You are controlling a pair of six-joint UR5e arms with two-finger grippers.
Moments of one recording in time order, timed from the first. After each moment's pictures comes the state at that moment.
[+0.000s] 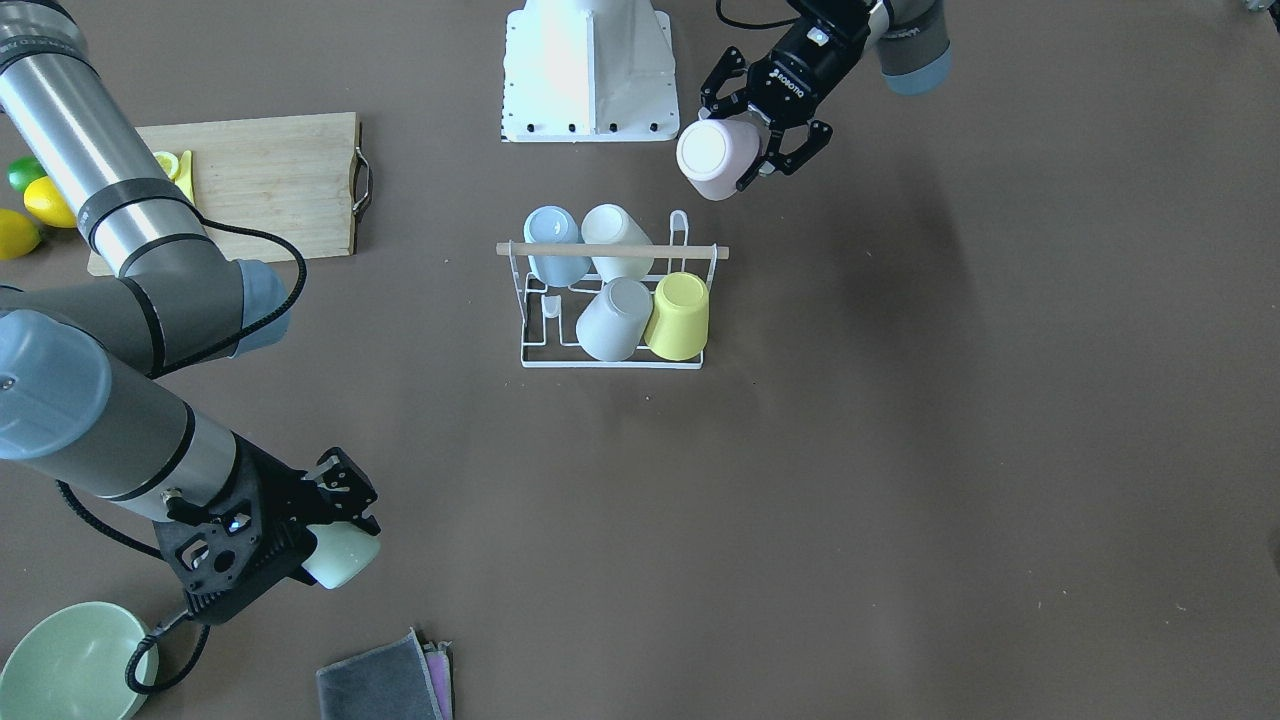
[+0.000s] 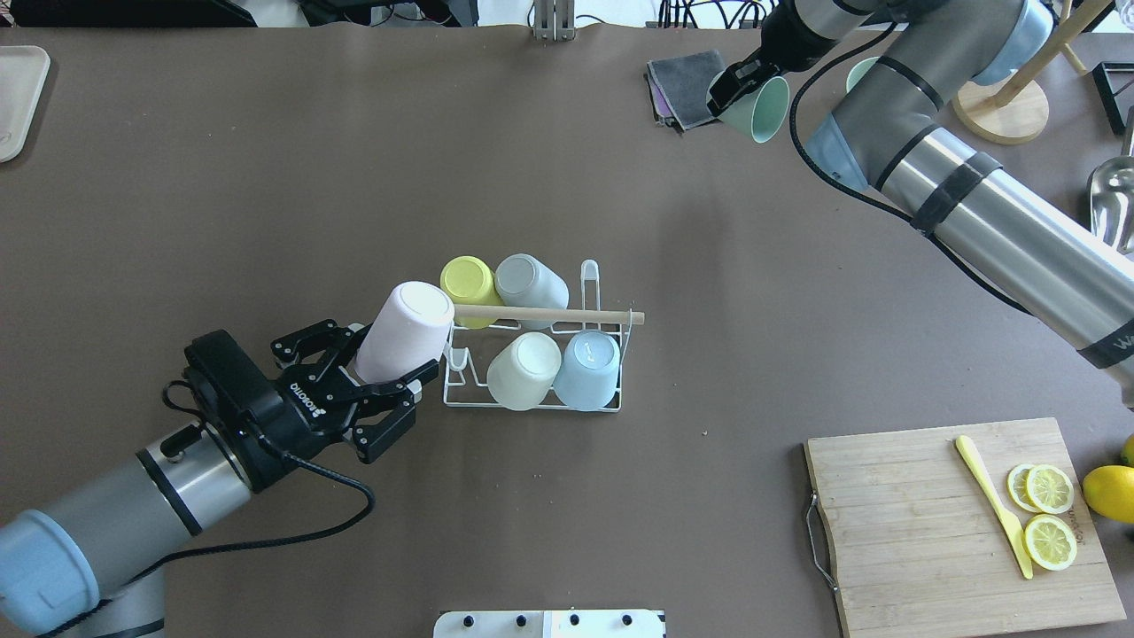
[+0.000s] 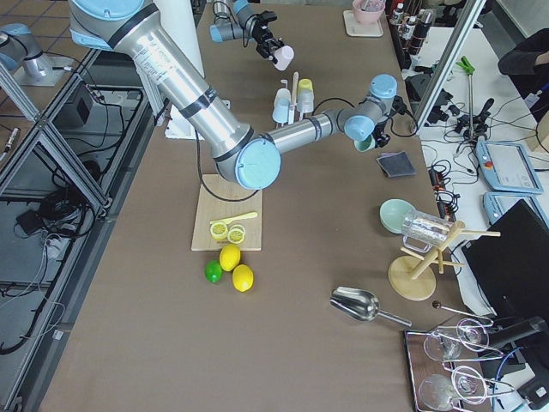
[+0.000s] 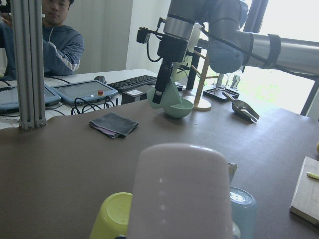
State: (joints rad) left arm -0.18 -1.72 -1.92 -2.93 -1.01 -0.49; right arm 1.01 -0.82 1.13 -0.90 2.27 0.42
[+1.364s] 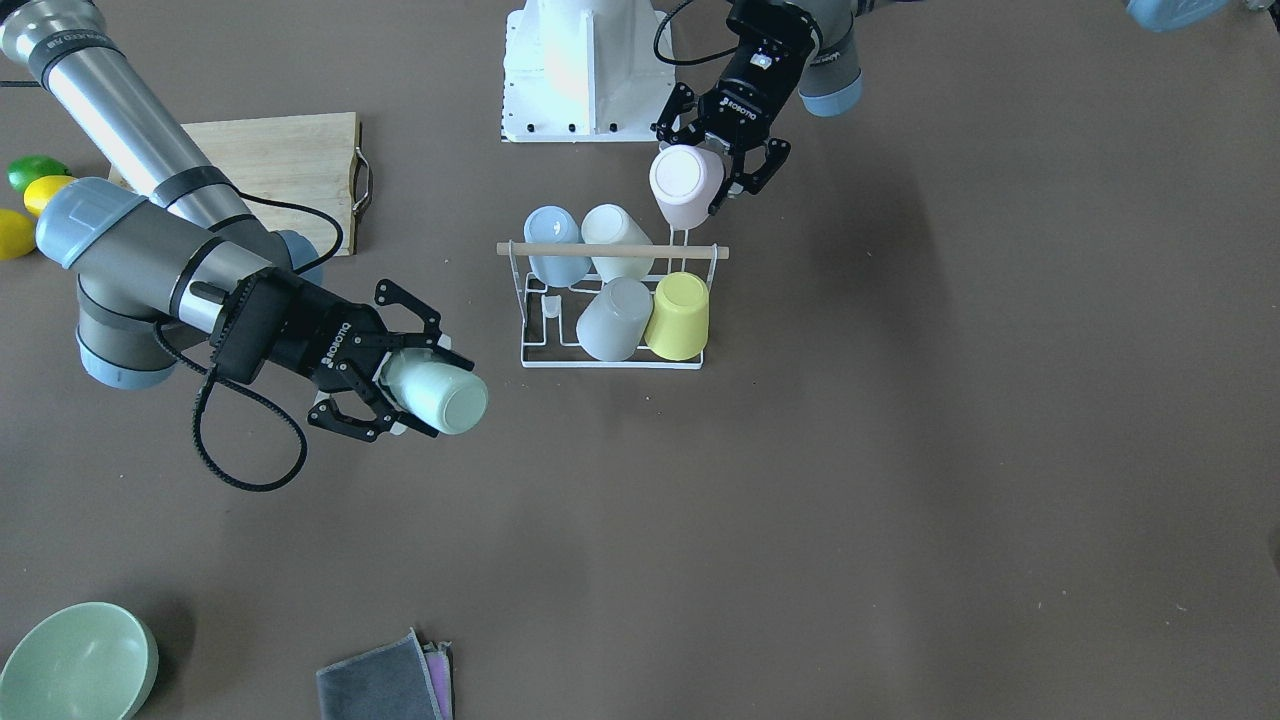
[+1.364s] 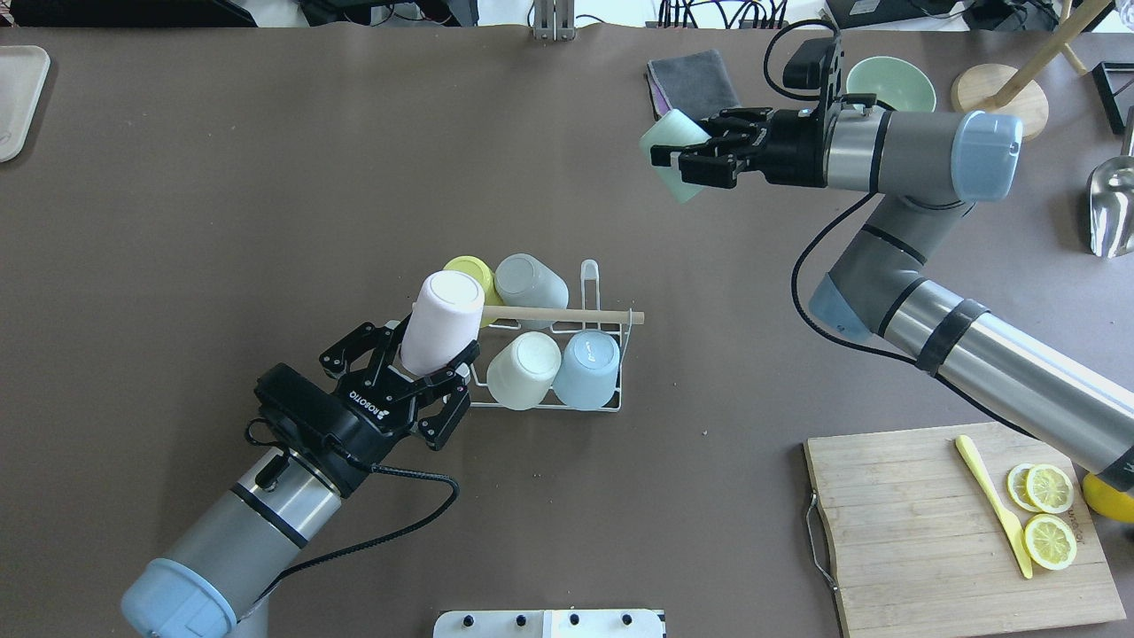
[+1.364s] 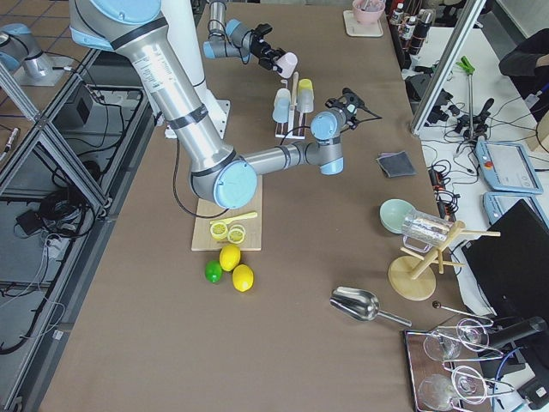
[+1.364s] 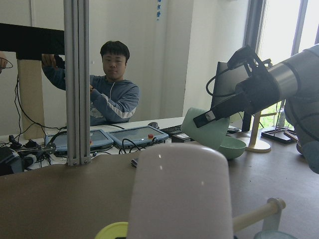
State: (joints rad) left arm -0.12 -1.88 -1.74 -3.05 -0.75 -0.44; right arm 0.81 -0.99 1.17 0.23 1.98 0.87
